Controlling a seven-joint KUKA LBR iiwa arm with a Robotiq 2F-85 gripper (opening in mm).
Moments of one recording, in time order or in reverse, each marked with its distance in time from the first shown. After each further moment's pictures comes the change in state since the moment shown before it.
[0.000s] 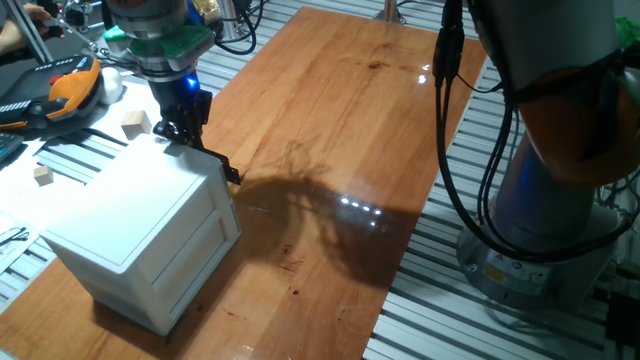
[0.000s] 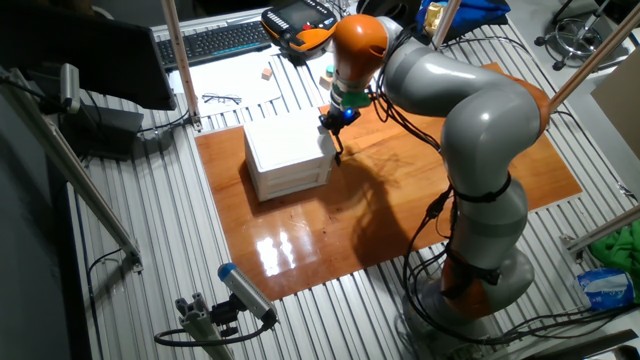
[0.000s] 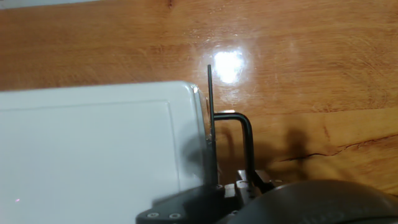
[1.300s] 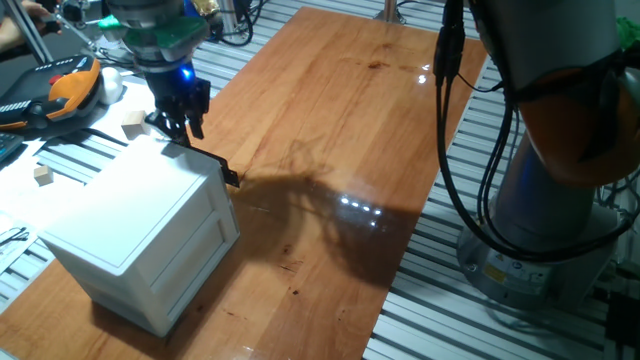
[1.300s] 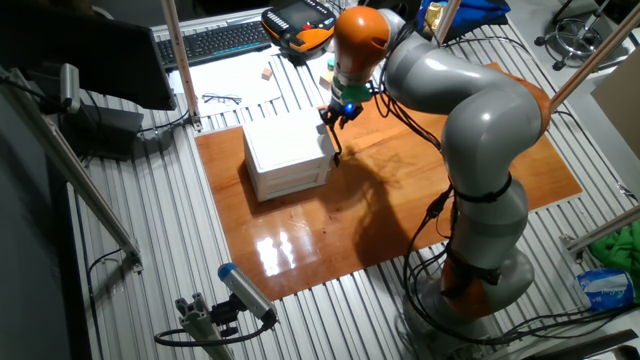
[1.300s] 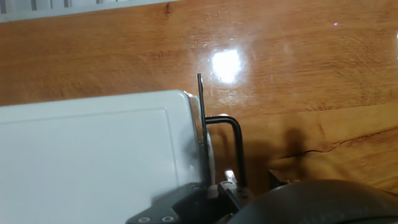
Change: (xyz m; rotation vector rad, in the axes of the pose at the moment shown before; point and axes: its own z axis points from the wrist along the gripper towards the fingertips) arm -0.005 -0.002 -0.025 0.008 0.017 0.022
